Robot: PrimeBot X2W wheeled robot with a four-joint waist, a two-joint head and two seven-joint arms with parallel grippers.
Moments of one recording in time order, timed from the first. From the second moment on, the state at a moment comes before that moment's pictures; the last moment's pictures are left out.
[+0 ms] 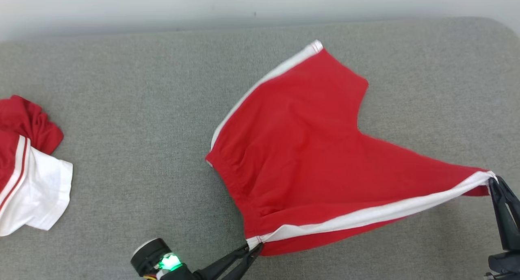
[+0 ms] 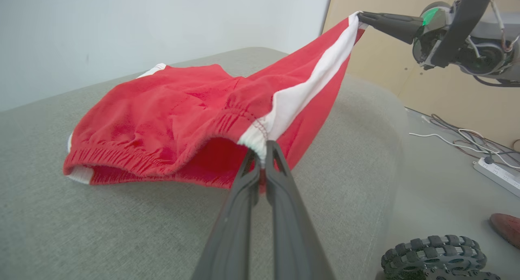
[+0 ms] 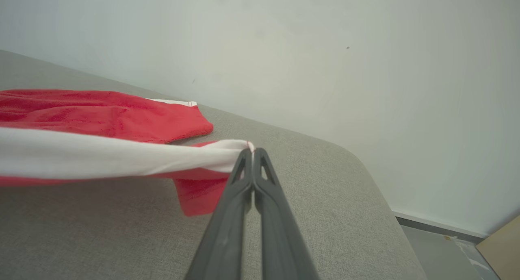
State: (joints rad) left arm -0.33 0.56 -0.92 -0.05 -0.50 -0.11 -0.26; right arm 0.12 -0.46 -0.08 -0.10 0.18 0.13 -0.26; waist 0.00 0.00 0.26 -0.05
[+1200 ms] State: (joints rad) left arm -0.64 0.17 -0.65 0.30 -0.91 -0.13 -0.26; right arm -1.07 -0.58 0.67 0.82 0.43 0.13 -0.23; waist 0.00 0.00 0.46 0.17
